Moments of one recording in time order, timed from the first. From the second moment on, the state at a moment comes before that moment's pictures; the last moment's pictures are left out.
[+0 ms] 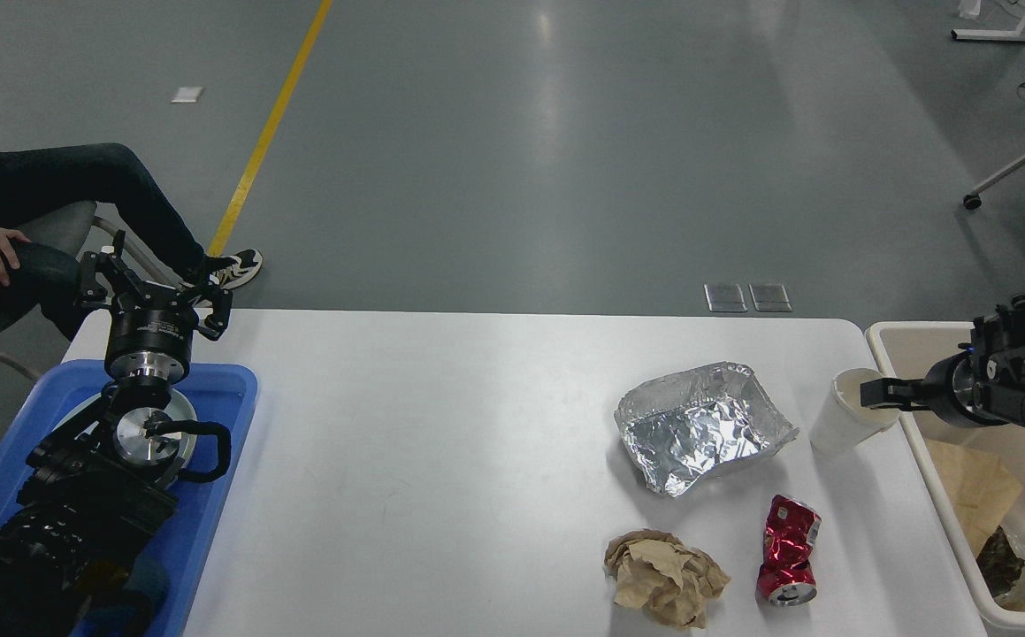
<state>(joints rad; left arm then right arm) -0.75 0.14 -0.98 -0.17 -0.15 -0.54 -0.48 1.26 -0.44 -1.23 0.71 -0.37 0.15 0.10</state>
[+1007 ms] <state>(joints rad) -0.75 0.14 -0.98 -0.17 -0.16 -0.54 -0.48 1.27 -0.46 -1.16 0.76 -0.21 0.11 0.11</state>
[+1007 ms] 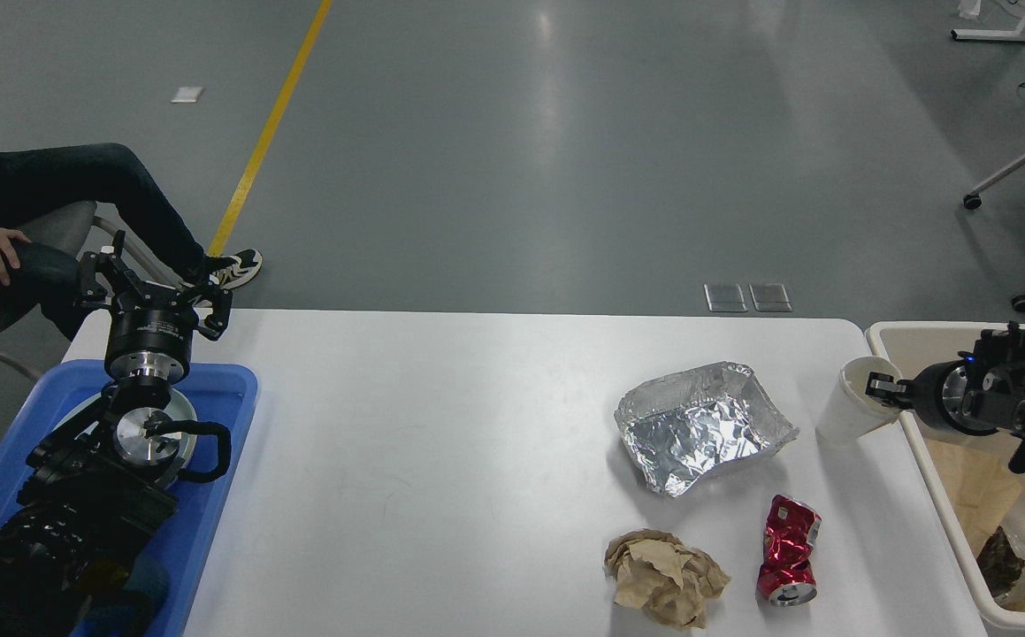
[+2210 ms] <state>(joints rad) -0.75 0.14 -0.98 -0.17 -0.16 -0.54 -0.48 1.38 -0.84 -1.07 0.76 -0.12 0.25 0.10</state>
